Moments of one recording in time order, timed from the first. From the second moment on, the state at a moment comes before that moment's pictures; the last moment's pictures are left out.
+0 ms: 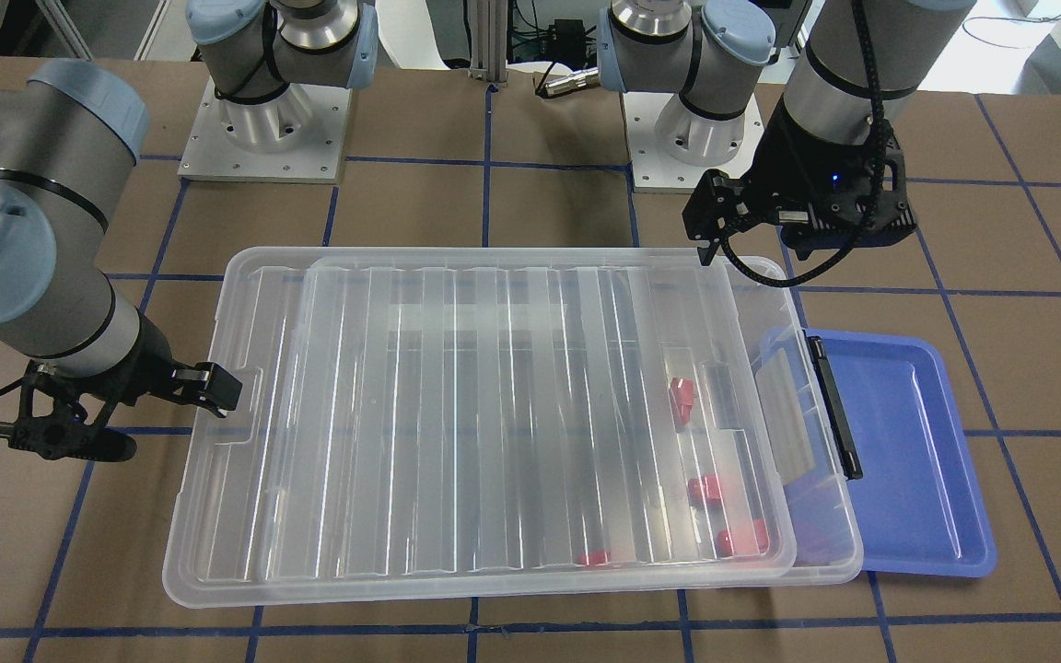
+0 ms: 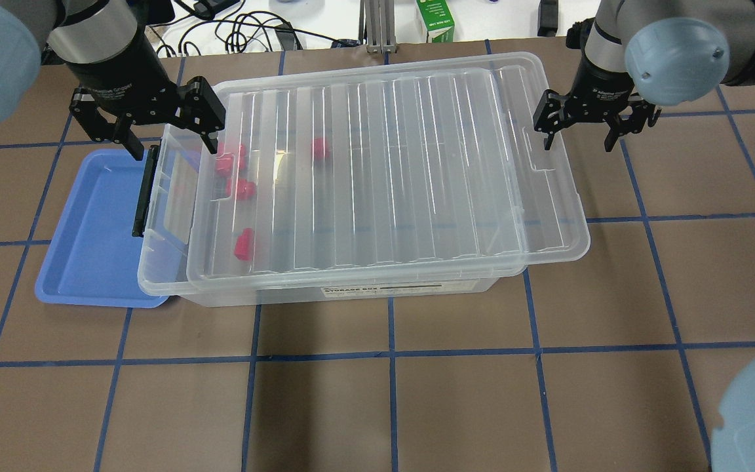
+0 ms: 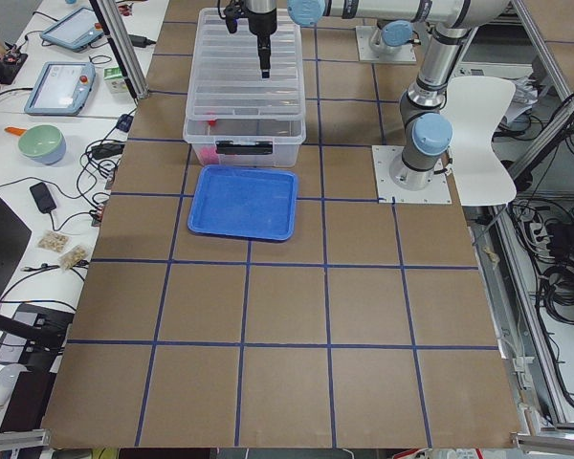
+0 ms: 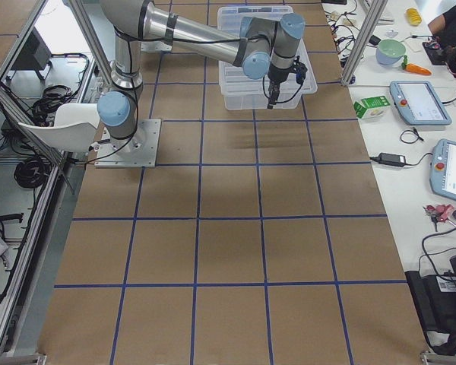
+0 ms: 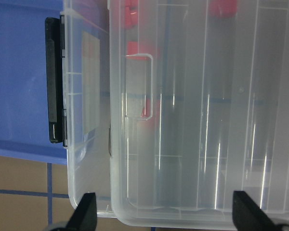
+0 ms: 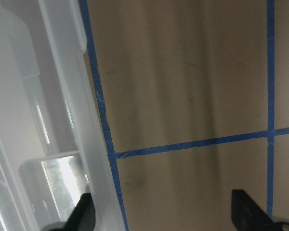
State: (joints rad) left arm -1.57 -1.63 -1.50 -1.61 1.59 -0.07; right arm 1.48 -1.25 1.54 -1.77 -1.61 0.04
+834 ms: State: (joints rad) left arm -1.57 -1.63 -1.50 -1.61 1.59 -0.07; right arm 1.40 -1.25 1.54 -1.76 -1.62 0.01
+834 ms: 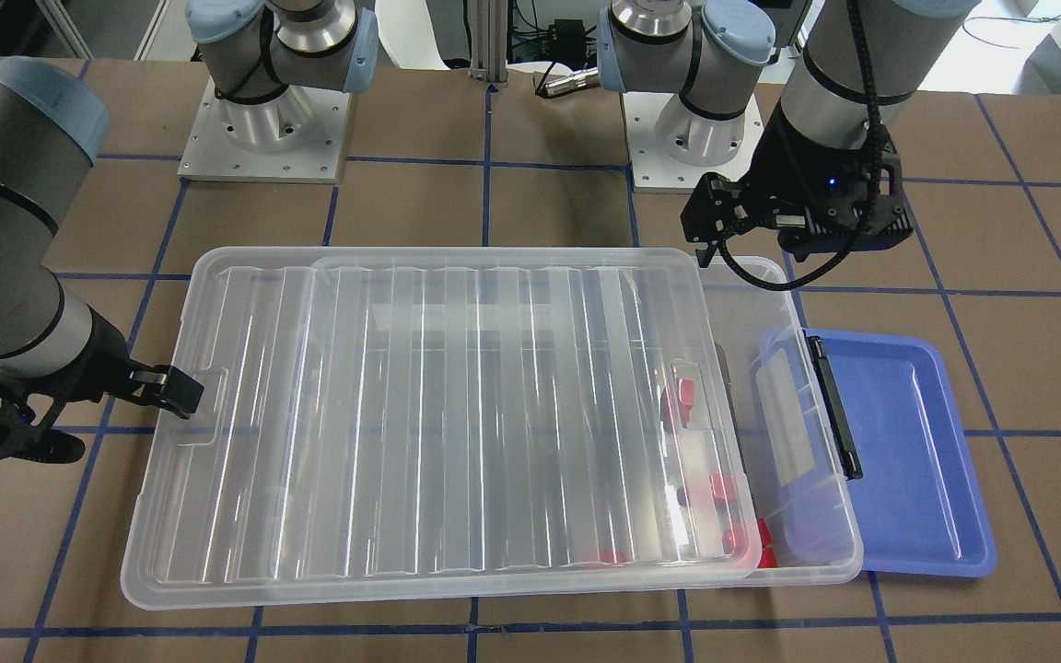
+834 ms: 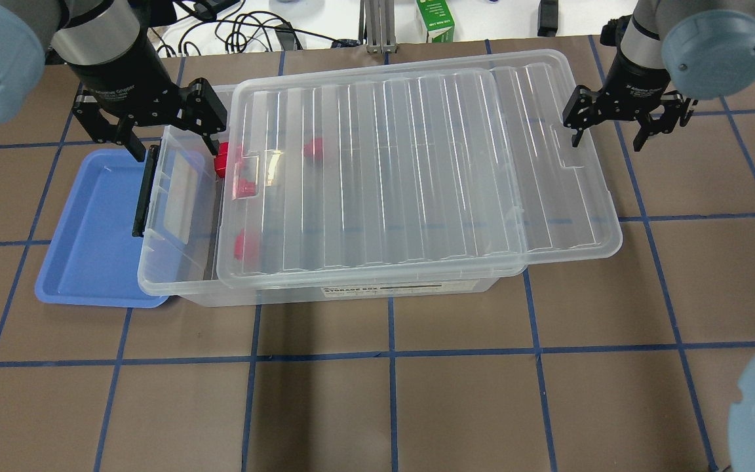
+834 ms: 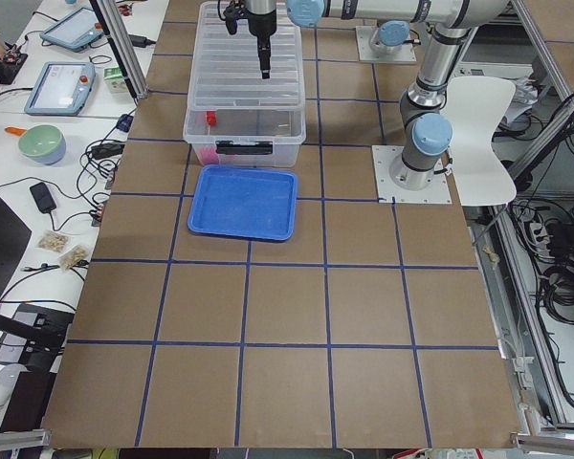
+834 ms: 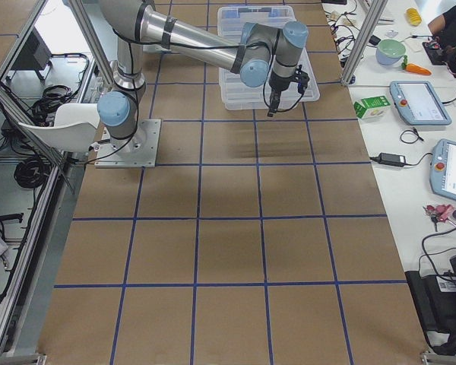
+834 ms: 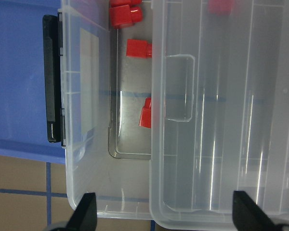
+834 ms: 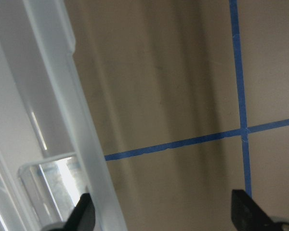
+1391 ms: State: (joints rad) left arm -1.57 -1.63 -1.50 -1.61 1.59 -0.07; right arm 1.37 -1.25 1.53 -1.76 -1.64 -0.05
